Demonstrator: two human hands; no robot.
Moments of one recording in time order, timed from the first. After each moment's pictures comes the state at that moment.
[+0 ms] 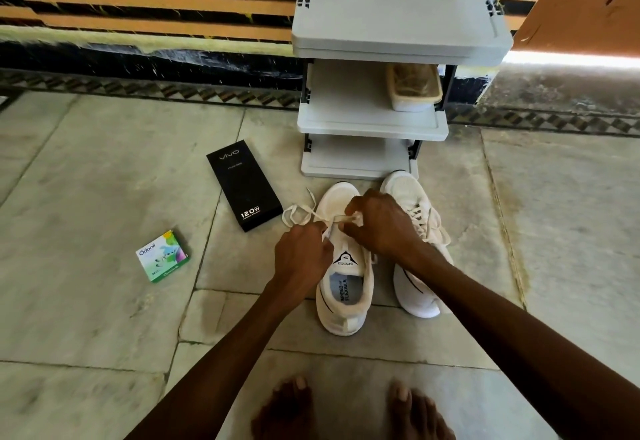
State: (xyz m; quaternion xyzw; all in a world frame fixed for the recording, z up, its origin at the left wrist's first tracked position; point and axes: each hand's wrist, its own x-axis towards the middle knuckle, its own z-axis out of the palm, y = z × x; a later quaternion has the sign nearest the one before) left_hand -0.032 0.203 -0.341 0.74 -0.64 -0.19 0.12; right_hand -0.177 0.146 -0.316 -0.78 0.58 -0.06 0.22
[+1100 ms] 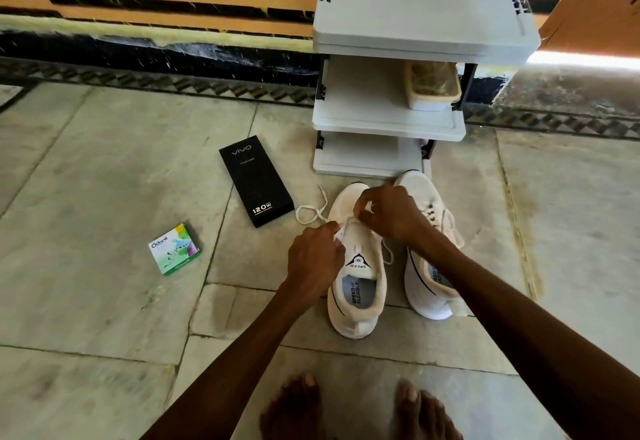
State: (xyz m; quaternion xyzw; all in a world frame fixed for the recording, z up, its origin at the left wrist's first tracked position) left_hand -0.033 0.208 -0.340 0.75 -0.61 -0.25 0.11; right_hand -0.174 0.123 -0.319 -0.76 0.57 -0.07 0.30
